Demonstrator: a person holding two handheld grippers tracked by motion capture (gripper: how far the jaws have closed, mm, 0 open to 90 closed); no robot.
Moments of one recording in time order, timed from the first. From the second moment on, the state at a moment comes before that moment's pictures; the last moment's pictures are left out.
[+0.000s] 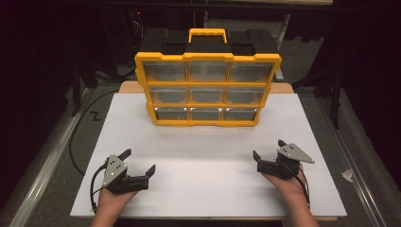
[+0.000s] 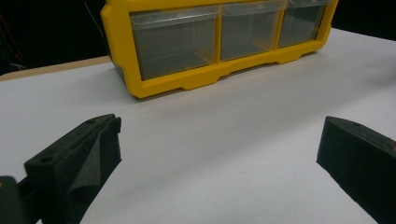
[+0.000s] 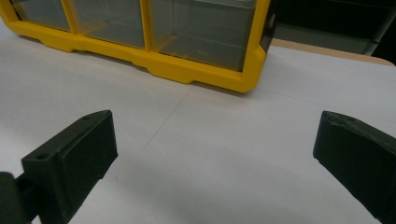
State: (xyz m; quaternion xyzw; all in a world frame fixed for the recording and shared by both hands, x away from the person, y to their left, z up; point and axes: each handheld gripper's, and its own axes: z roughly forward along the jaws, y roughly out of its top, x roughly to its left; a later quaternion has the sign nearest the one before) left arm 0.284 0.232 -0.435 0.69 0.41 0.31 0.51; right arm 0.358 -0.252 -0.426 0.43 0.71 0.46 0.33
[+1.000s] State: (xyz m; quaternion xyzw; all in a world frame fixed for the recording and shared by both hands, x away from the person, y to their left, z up) left arm 0.285 0.236 -0.437 0.68 0.43 0.31 0.50; right arm 0.399 -0.241 -0.428 0.42 0.72 0.41 0.36
